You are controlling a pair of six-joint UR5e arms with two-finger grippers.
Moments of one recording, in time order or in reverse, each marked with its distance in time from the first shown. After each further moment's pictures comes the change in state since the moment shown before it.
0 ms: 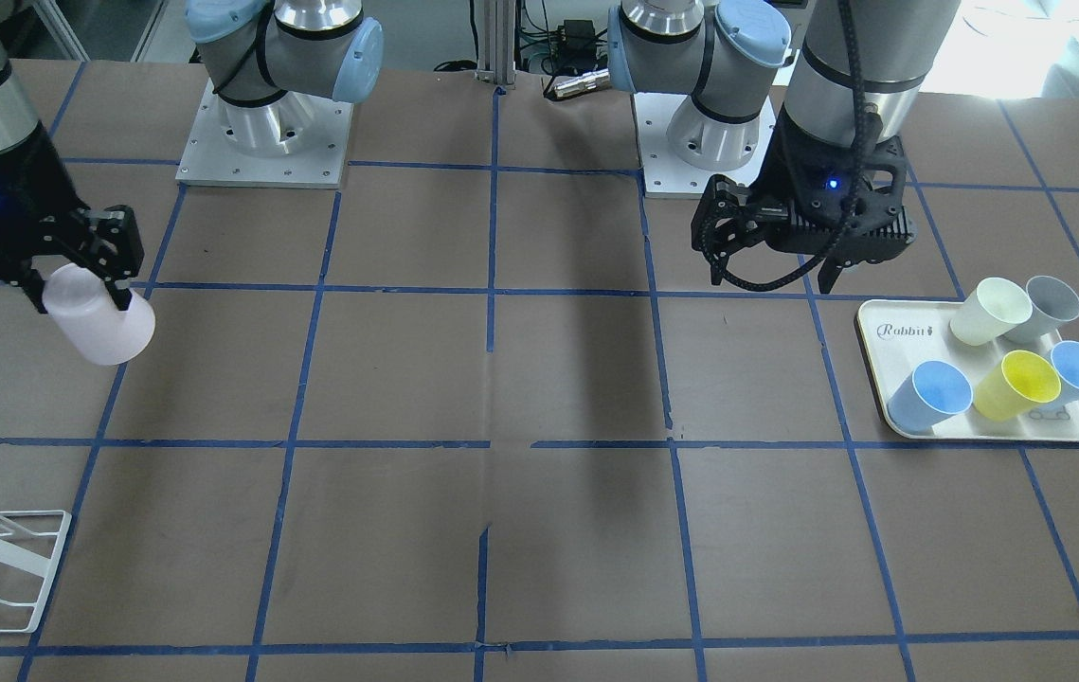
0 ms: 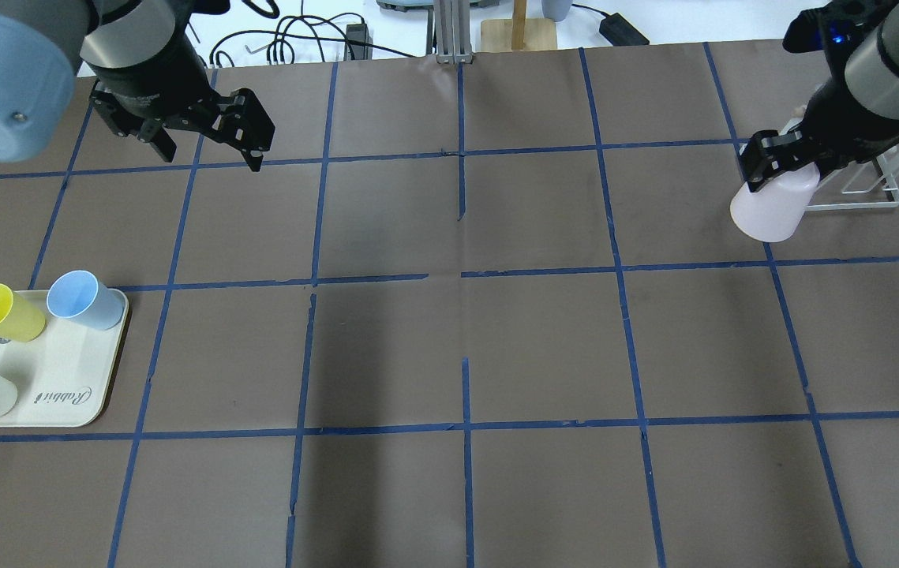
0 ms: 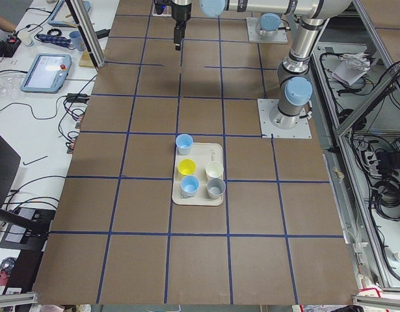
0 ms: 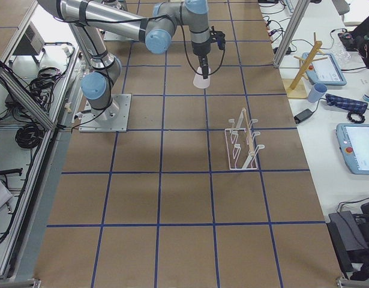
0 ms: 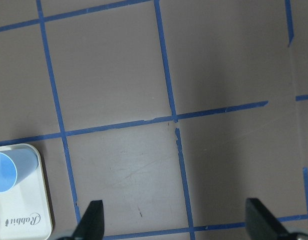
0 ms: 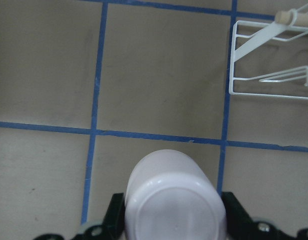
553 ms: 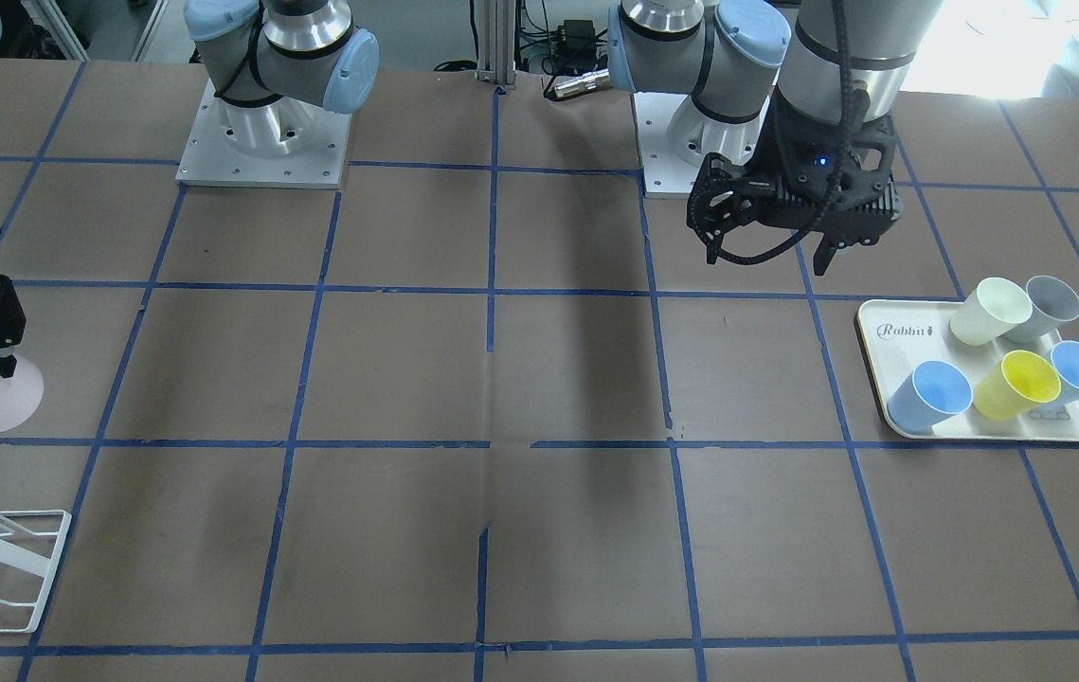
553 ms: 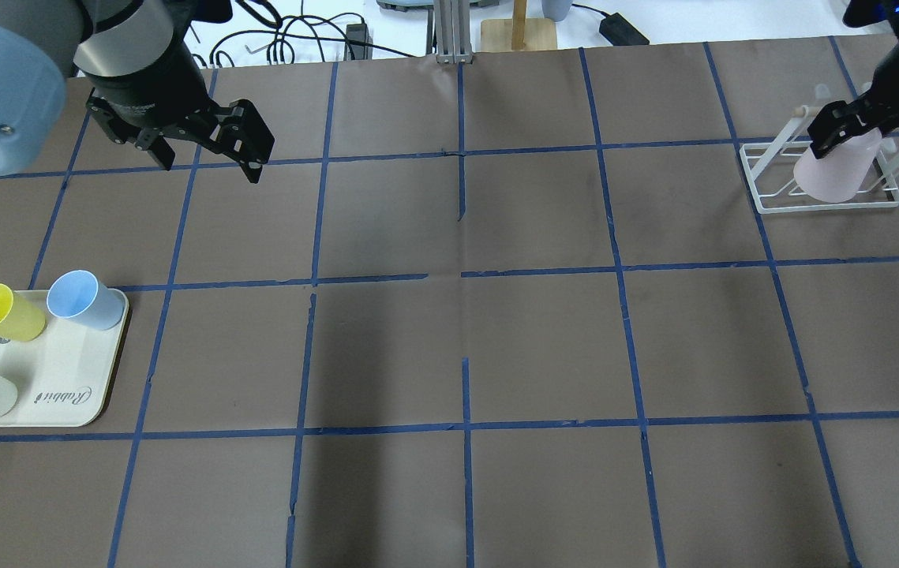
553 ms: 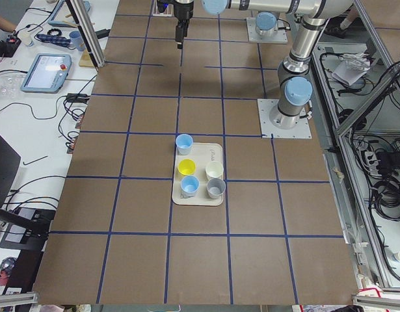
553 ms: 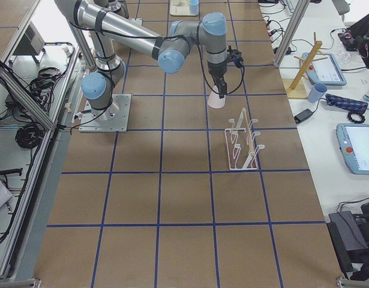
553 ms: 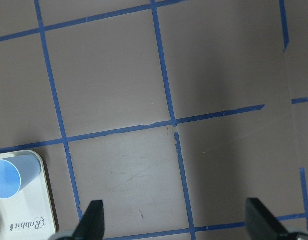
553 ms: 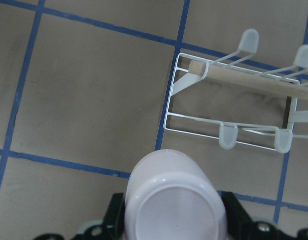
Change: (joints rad) left arm -0.002 0.057 -0.049 -0.013 0.001 0.036; right arm -0.127 0.150 -0.077 -0.114 0.008 -0.231
